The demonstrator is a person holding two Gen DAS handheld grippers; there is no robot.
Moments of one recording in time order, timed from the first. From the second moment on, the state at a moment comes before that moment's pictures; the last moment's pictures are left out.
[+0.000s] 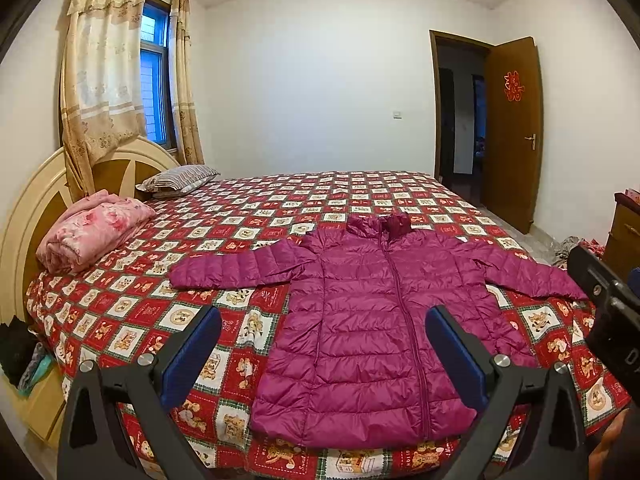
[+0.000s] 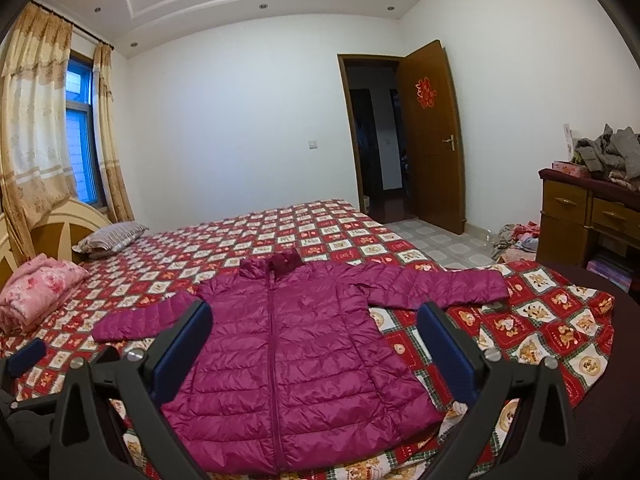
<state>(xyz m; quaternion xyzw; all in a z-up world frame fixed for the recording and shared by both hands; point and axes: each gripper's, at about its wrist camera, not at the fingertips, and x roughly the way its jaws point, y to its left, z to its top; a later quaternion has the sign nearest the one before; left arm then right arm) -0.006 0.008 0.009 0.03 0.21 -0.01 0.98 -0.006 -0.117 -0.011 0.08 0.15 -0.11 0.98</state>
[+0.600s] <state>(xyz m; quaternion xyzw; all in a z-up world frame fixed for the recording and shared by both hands) 0.093 -0.011 -0.035 0.06 0.28 -0.02 0.96 0.065 -0.153 -0.045 0.09 0.21 -0.14 0.96</state>
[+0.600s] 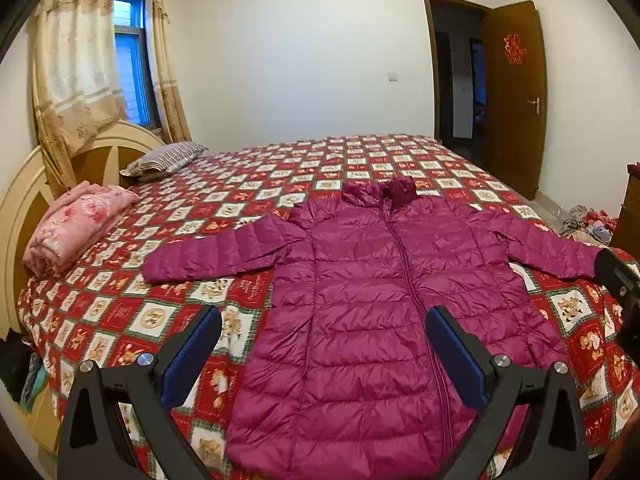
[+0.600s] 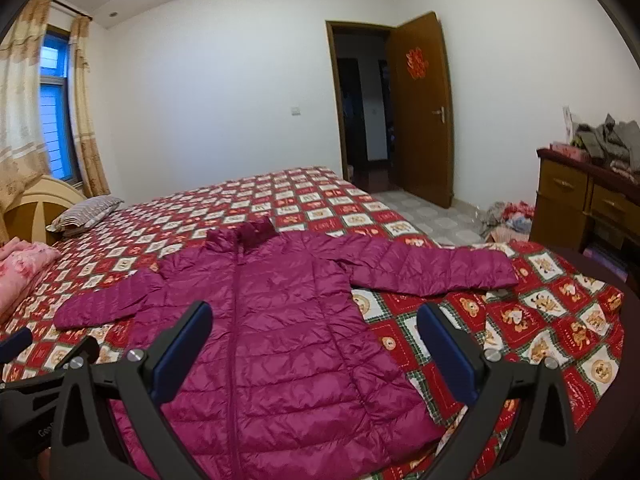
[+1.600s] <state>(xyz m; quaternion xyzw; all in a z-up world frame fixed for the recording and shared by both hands) 0.275 0.020 -0.105 0.01 0.38 -0.04 0.93 0.157 -0.355 -0.088 0.16 0.29 -0.37 0.87</state>
